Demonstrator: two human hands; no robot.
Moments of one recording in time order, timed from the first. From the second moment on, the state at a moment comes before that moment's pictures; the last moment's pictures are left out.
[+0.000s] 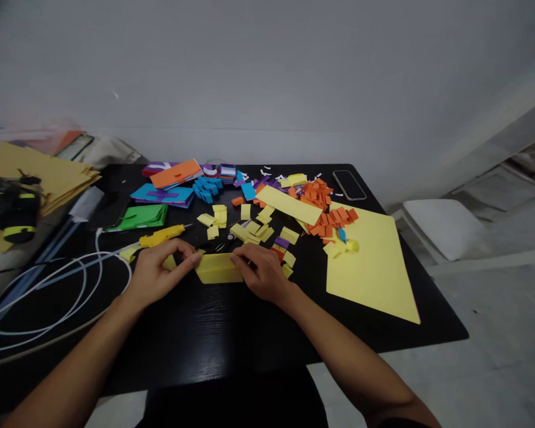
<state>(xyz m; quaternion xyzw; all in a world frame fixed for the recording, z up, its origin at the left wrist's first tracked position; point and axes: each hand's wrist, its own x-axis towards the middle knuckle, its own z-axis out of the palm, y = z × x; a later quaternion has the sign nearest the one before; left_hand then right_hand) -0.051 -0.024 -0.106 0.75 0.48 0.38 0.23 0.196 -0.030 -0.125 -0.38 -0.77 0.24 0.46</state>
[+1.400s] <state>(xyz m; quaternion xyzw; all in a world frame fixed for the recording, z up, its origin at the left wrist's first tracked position) -0.035 -0.025 -0.116 0.48 0.54 0.45 0.53 0.189 -0.028 -0.128 -0.48 -0.57 0.45 0.49</state>
